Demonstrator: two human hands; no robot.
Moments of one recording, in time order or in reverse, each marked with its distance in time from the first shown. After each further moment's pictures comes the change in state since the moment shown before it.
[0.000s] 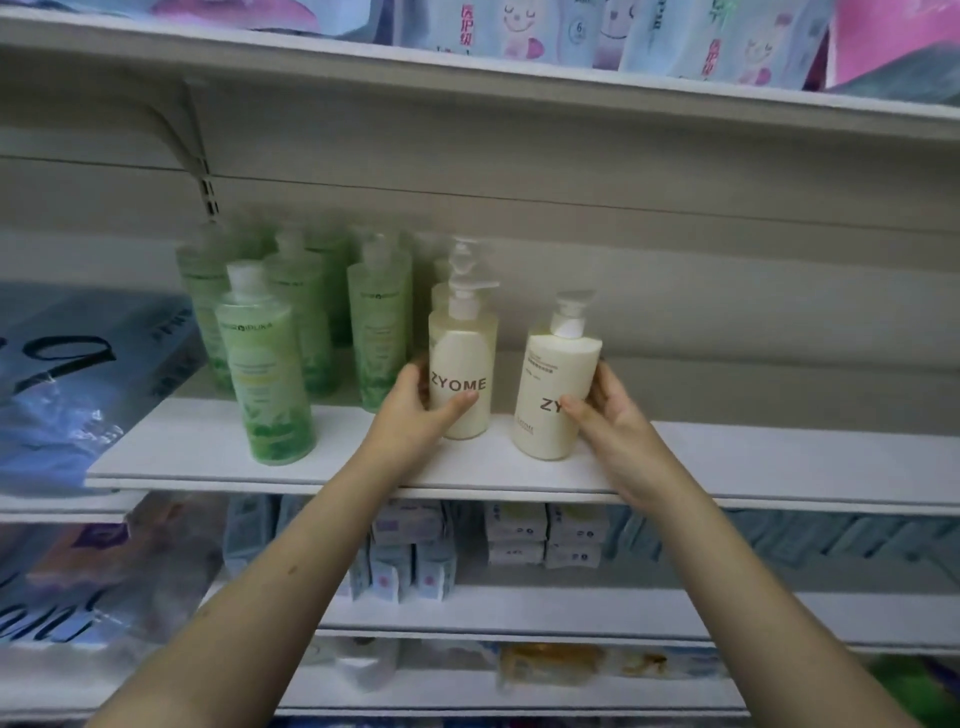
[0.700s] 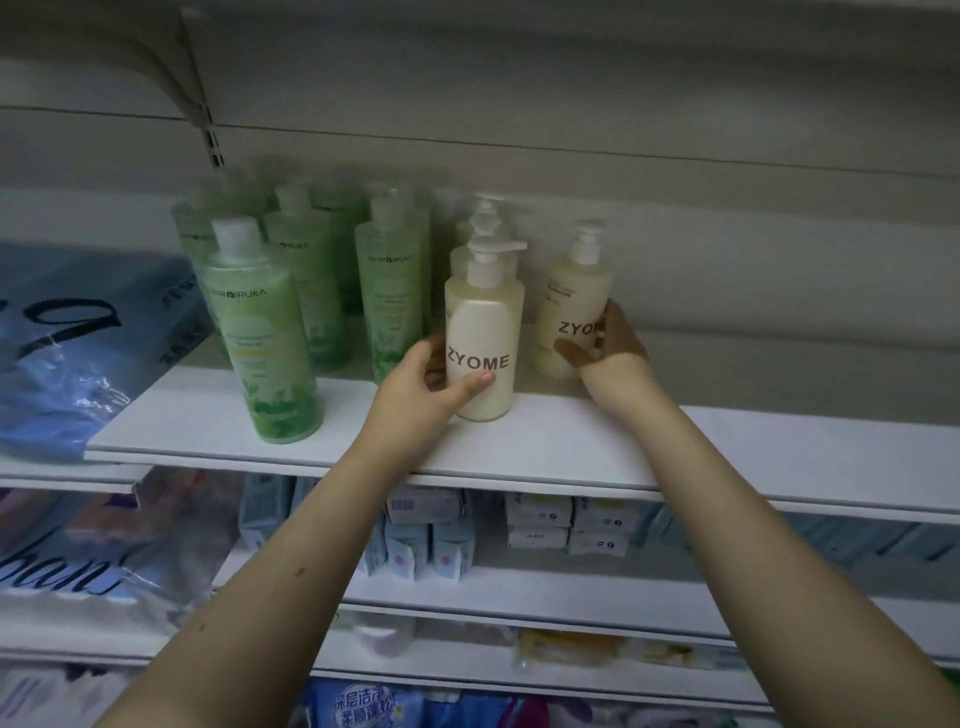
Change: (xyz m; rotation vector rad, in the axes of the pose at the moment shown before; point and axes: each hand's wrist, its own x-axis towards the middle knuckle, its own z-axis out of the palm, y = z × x) left_hand 0.008 -0.018 0.000 -0.076 0.035 -0.018; right_hand 0.098 0.029 0.003 -0.558 0.210 -0.038
